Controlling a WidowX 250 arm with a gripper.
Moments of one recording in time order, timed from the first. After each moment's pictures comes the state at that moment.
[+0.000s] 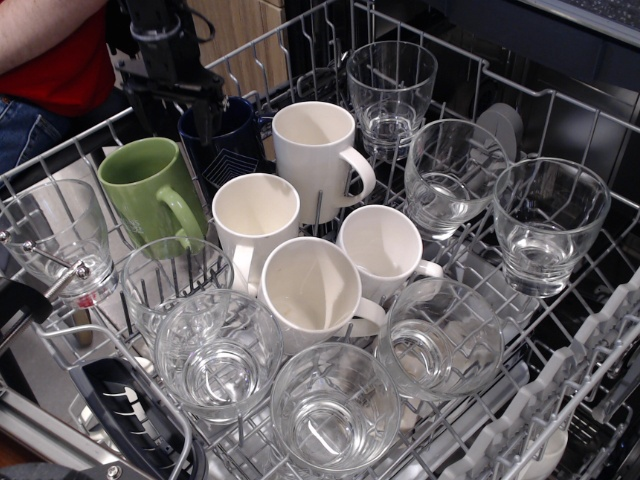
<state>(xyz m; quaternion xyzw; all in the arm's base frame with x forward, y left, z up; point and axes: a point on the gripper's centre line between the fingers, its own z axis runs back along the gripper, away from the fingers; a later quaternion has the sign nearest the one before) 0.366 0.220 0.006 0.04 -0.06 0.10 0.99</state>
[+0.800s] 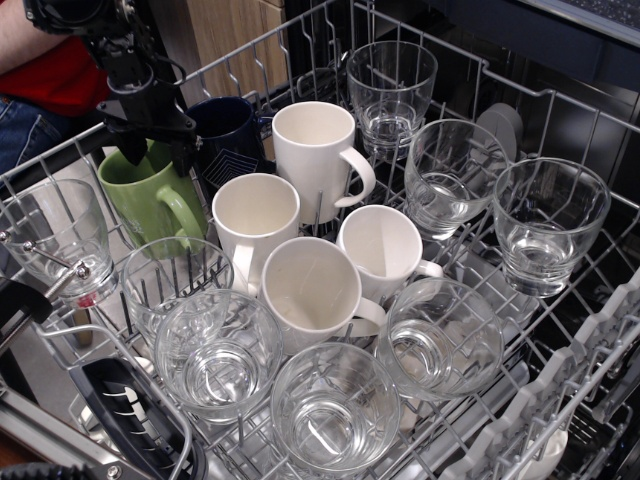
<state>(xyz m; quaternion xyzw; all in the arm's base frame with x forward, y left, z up) 0.365 0.253 -0.045 0.05 -0.11 0.09 0.99</state>
